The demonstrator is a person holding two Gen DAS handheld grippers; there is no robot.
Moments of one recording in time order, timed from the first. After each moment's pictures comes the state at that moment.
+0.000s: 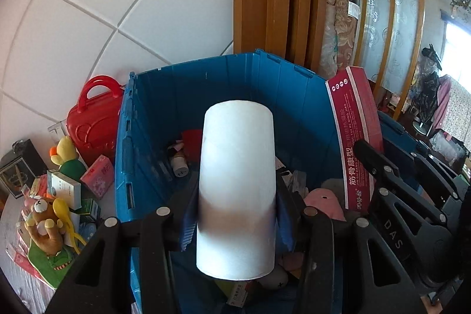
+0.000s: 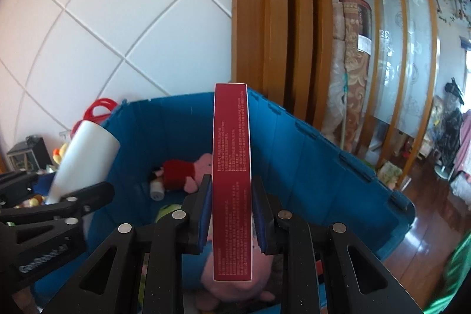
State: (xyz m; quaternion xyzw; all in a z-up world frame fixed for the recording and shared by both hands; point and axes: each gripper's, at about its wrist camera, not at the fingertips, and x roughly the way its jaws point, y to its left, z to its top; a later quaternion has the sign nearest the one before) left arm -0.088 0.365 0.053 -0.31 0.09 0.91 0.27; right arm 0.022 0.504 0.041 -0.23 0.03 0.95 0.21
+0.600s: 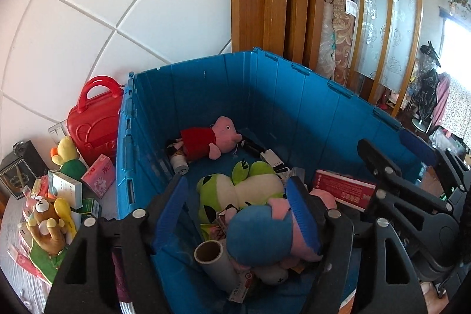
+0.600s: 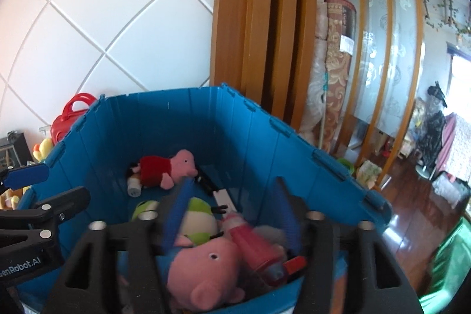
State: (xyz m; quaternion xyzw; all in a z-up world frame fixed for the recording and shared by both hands) left arm -0.080 0.354 0.054 -0.31 0.09 0.90 0.28; right arm 0.033 0.517 0.043 -0.23 0.02 0.94 0.26
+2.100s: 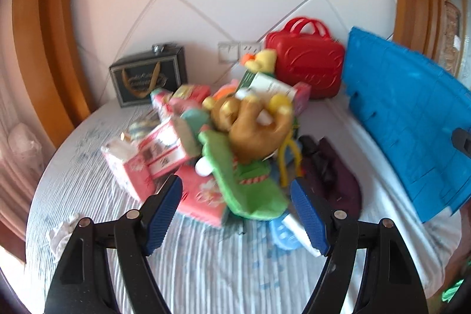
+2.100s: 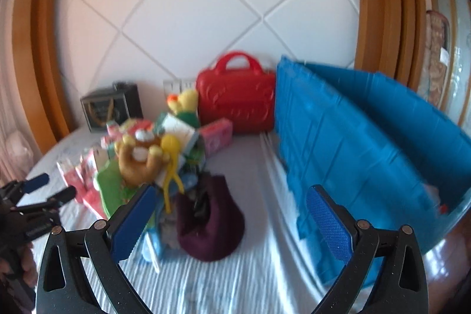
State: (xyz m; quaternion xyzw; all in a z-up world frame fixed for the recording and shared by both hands) left arm -0.089 -0.105 -0.085 -0.35 0.02 0.94 0.04; right arm -0.019 0.201 -0.020 -0.30 0.00 0.95 0.05
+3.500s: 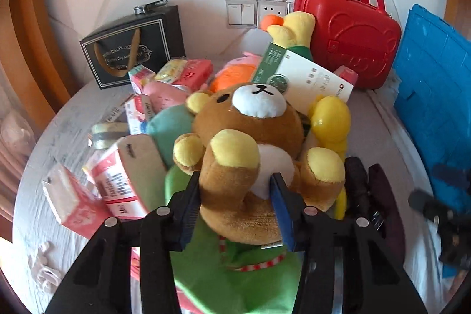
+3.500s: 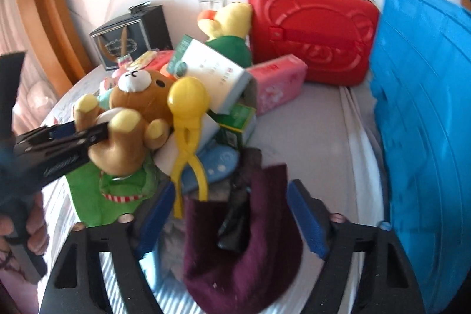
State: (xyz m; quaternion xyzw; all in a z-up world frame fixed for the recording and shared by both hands) left arm -0.272 -0.079 -0.142 -0.42 0.01 0.91 0.02; right arm -0.229 0.177 -0.128 -0.44 -0.01 0.89 -0.09
